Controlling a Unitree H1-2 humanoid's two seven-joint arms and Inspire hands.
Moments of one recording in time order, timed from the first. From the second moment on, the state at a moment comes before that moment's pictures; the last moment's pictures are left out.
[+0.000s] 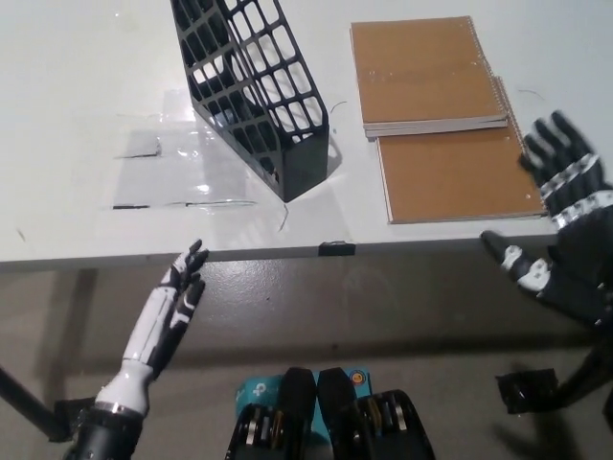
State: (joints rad) left_arm -0.20 0.17 -0.05 0.22 0.16 -0.28 -0.03; right_arm -0.18 -0.19 0.04 -0.45 0.30 0.13 0.06
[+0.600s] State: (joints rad) left_arm -0.06 0.17 -0.07 0.20 0.11 -0.29 -0.03; right_arm -0.07 -0.16 0.10 0.16 0.06 -0.14 0.05
